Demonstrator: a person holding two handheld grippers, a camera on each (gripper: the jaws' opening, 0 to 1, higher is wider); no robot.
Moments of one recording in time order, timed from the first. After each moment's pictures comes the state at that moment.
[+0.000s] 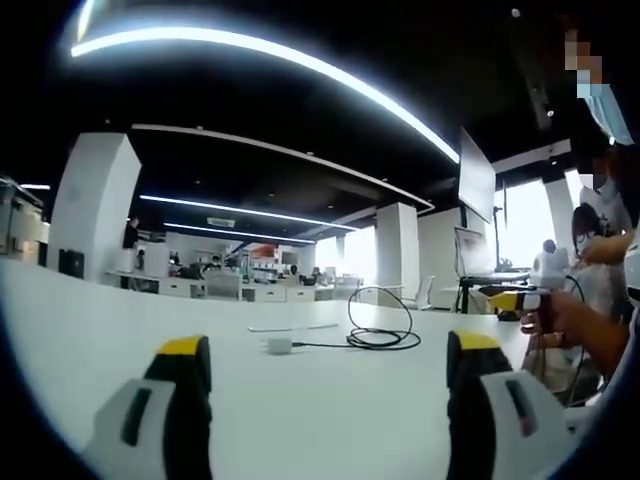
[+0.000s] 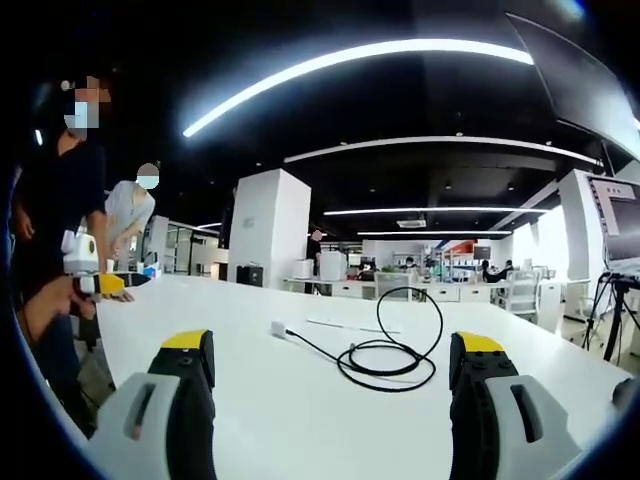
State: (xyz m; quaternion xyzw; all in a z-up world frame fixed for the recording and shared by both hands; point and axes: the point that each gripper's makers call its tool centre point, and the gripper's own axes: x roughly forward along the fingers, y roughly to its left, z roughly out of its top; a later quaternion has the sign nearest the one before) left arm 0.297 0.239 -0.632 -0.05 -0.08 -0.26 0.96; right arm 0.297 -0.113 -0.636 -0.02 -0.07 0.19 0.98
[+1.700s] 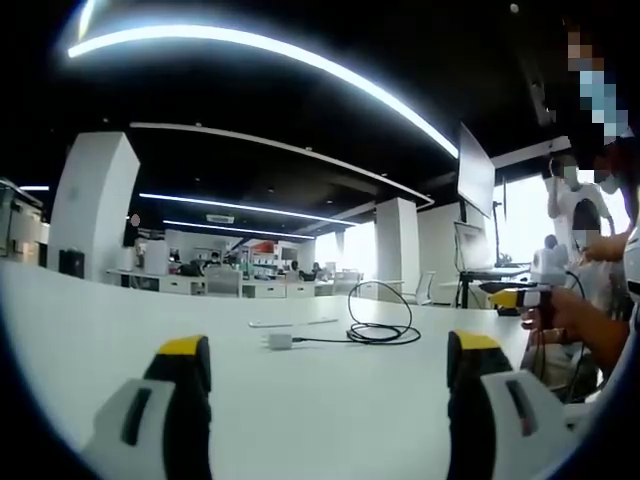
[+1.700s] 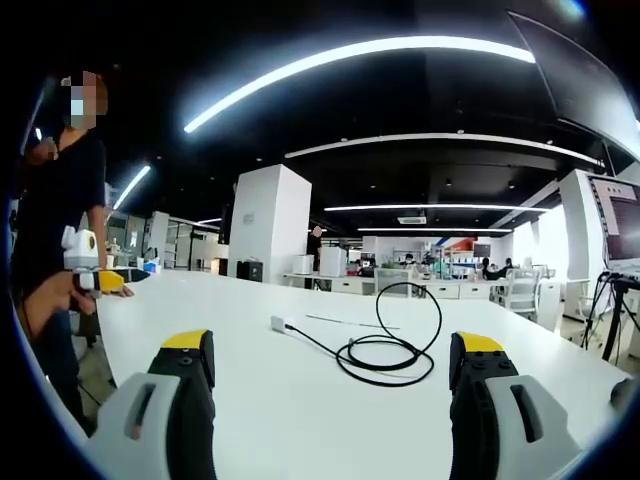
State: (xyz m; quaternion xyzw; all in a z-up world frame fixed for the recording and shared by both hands) left arm 0.297 0.239 -0.636 -0.05 -0.08 -0.26 0.96; right arm 0.296 -0.116 -0.641 -0.02 -0.06 0.19 0.98
